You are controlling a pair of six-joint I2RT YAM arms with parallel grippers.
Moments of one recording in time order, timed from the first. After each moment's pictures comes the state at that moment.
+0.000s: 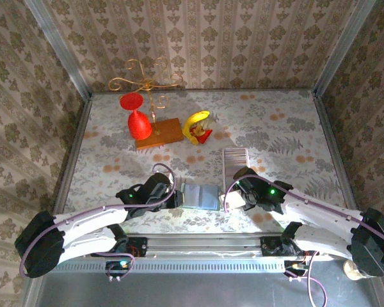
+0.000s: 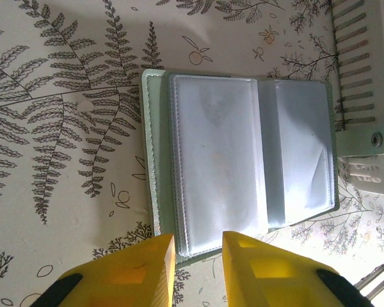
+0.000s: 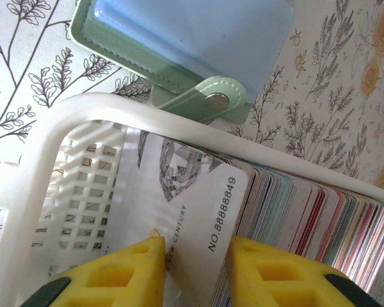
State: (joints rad) left arm -0.93 1.03 0.41 -0.24 0.08 -0.83; right arm 0.79 1.05 0.55 -0.52 0.14 -1.18
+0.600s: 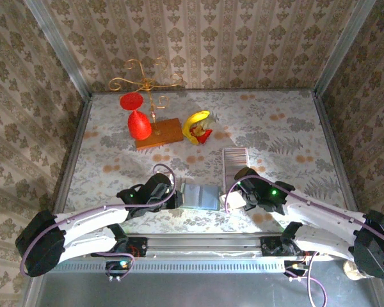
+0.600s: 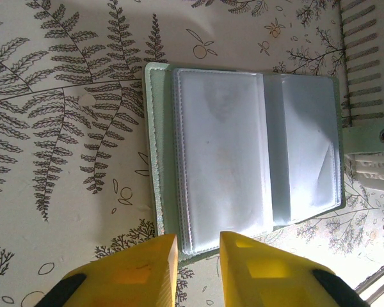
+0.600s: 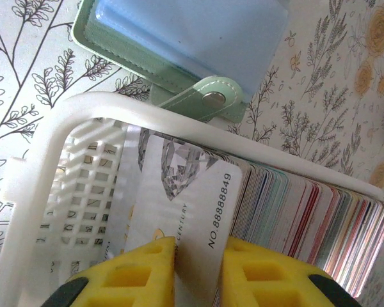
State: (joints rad) left arm -0.94 1.04 0.41 -0.25 0.08 -0.83; right arm 0.79 1.02 0.55 -0.53 0.14 -1.18
